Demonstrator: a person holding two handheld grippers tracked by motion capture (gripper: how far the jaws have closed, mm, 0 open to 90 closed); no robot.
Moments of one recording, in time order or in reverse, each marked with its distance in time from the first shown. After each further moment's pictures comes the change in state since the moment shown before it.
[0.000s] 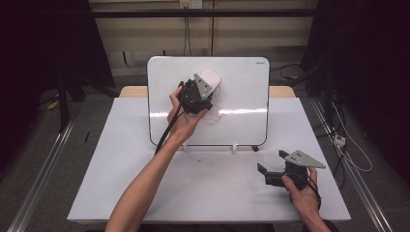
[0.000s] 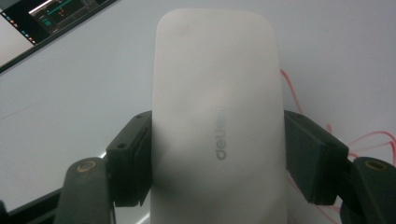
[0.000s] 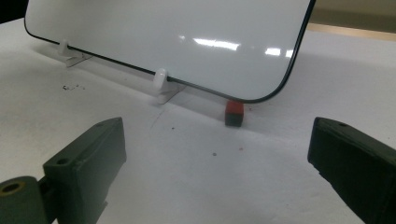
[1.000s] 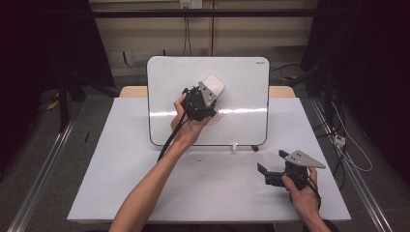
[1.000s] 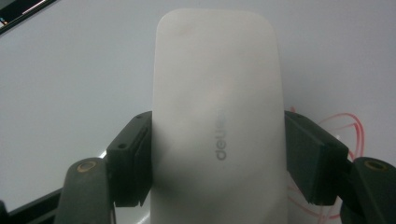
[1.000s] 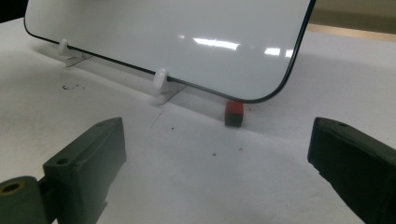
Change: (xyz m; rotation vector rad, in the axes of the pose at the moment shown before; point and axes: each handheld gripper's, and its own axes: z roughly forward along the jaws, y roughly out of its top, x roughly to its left) left arm -0.017 -0.007 -0.003 0.007 -0.007 0.012; right arm 0.000 0.000 0.001 0.001 0.000 -0.003
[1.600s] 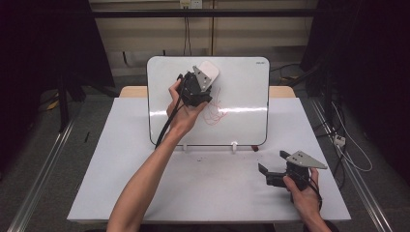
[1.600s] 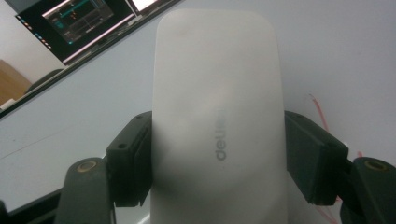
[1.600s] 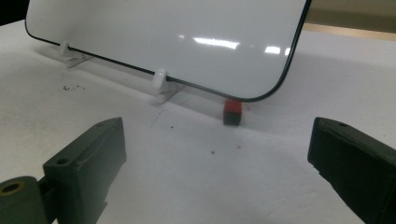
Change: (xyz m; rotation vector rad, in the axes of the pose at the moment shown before) left arm 0.031 0.021 0.008 -0.009 0.054 -0.019; right arm -0.001 -0.001 -0.003 -0.007 -0.001 0.009
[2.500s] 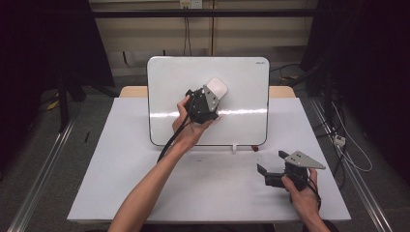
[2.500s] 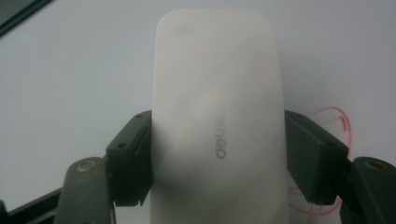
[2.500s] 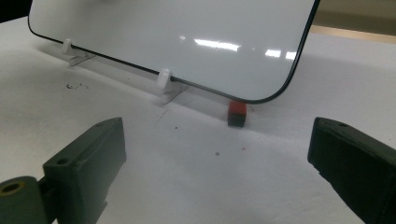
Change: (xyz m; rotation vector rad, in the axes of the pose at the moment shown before) left arm -0.045 -0.028 -0.010 -0.005 -0.061 0.096; right arm 0.004 0.001 0.001 0.009 0.005 -0.013
